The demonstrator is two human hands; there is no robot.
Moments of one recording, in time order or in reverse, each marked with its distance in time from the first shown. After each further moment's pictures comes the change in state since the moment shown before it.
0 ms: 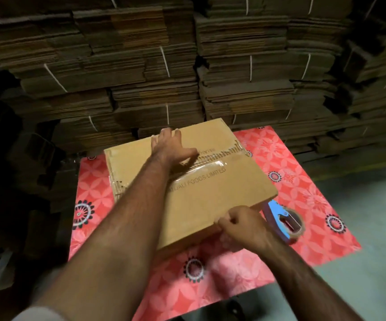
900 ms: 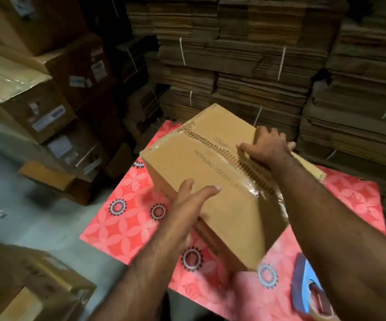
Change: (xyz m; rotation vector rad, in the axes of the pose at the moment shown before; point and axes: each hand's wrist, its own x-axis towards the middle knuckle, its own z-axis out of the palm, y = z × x) left_hand -0.210 0.077 0.034 -1.659 0.396 -0.733; right_hand 0.194 -0.122 -0.055 -0.679 0.138 -0.514
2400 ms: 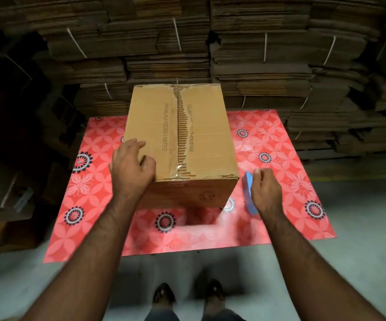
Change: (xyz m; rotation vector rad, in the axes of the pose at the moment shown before) left_hand 0.057 -0.029 -0.043 1.061 0.078 0.951; right_hand -0.262 0.142 0.123 0.600 0.524 0.446
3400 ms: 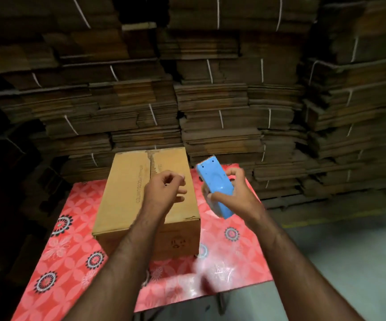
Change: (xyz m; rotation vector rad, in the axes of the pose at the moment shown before) left_hand -0.032 0.194 -0.015 -0.787 -0.264 -0.216; right_hand -0.013 -0.100 -0.149 0.390 -0.312 -0.124
